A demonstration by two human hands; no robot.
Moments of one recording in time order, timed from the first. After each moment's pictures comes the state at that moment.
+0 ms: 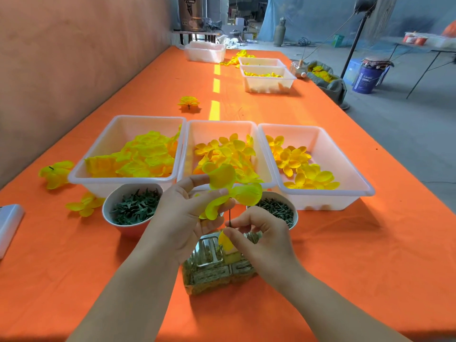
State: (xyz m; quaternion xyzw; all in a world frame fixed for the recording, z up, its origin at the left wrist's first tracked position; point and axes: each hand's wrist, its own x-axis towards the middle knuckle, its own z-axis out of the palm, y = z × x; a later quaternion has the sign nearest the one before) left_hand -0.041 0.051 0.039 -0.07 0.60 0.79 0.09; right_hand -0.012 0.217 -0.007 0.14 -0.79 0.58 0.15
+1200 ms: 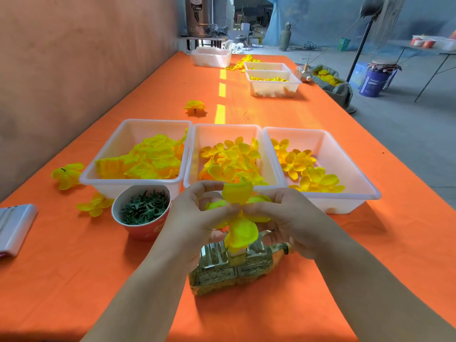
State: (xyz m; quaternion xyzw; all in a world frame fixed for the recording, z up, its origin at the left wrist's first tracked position) left_hand -0.015 0.061 0.058 -0.04 0.66 0.75 0.05; right_hand -0.026 0.239 0.068 0.04 -0.73 0.65 -0.19
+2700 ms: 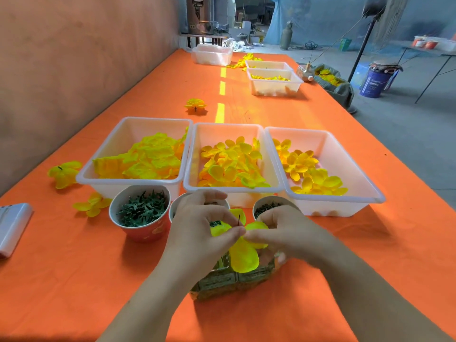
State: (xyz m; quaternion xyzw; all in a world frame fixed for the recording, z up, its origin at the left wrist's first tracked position) left_hand -0.009 0.057 0.042 0.10 0.88 0.45 -0.09; right_hand -0.035 0.248 0.044 0.06 -0.85 0.47 -0.23
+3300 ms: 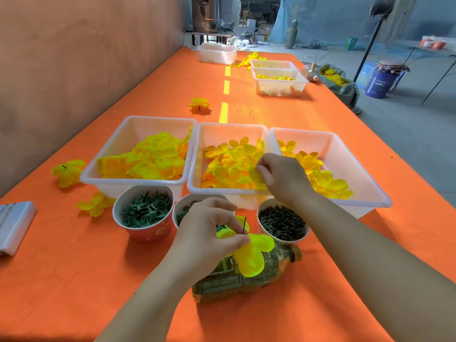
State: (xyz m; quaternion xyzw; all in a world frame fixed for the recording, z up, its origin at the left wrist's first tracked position) left_hand -0.021 0.051 0.031 0.11 0.88 0.47 -0.03; right_hand -0.147 0.246 0.033 0.11 -0.96 0.22 0.15
